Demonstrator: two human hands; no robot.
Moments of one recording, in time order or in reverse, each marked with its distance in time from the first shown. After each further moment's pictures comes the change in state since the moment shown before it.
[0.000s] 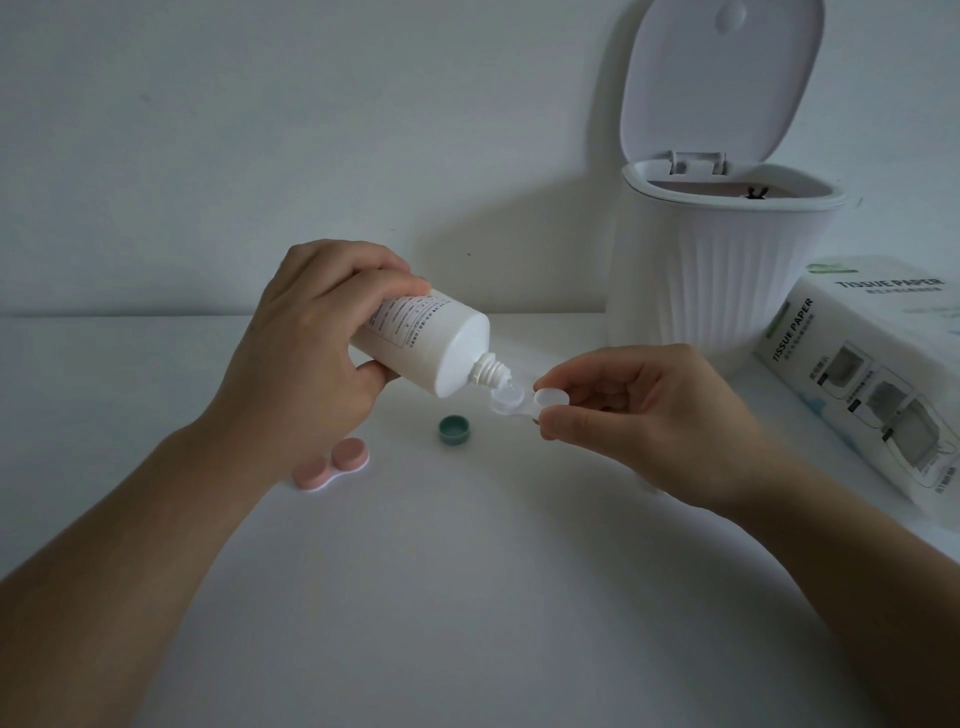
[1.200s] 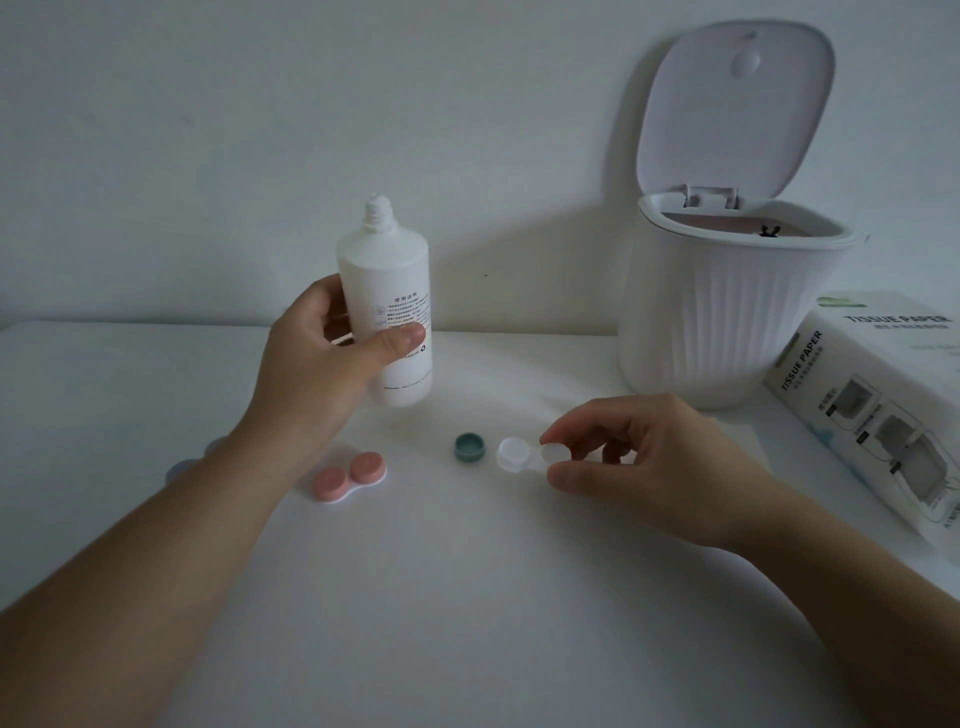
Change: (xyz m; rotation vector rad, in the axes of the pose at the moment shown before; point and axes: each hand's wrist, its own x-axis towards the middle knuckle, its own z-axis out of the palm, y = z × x) left_hand -0.004 -0.015 0.015 -0.712 0.118 -0.746; right_hand 0.001 0.007 0.000 -0.229 -0.125 -0.025
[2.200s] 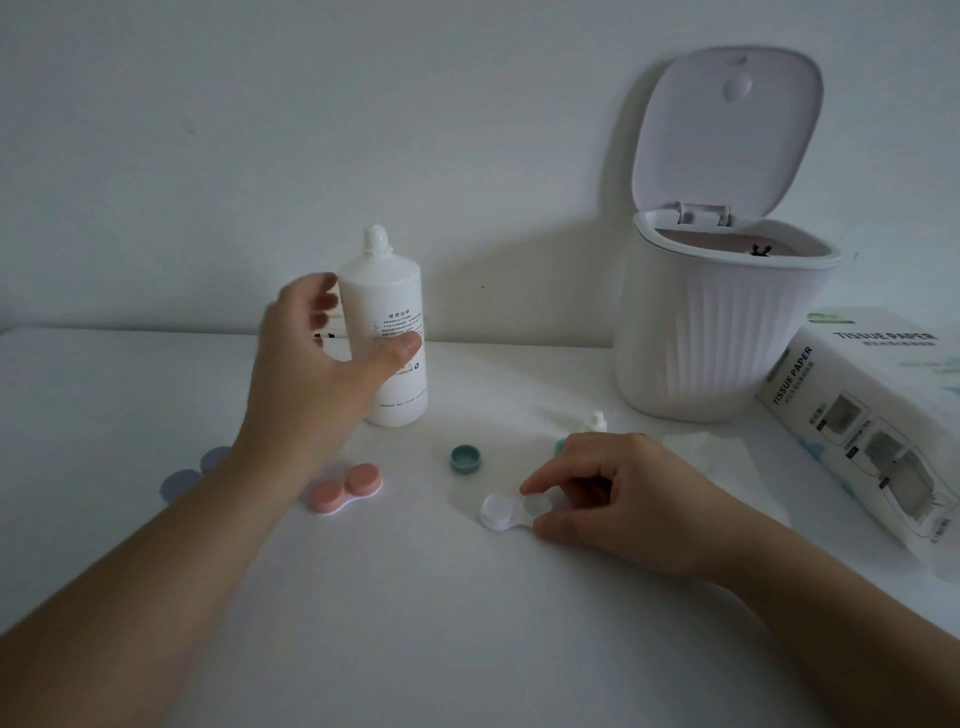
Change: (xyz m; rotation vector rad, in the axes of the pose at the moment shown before) left_hand -0.005 0.003 0.001 0.212 0.168 0.024; right_hand 0.002 0.012 0.010 -0.143 -0.101 -0.007
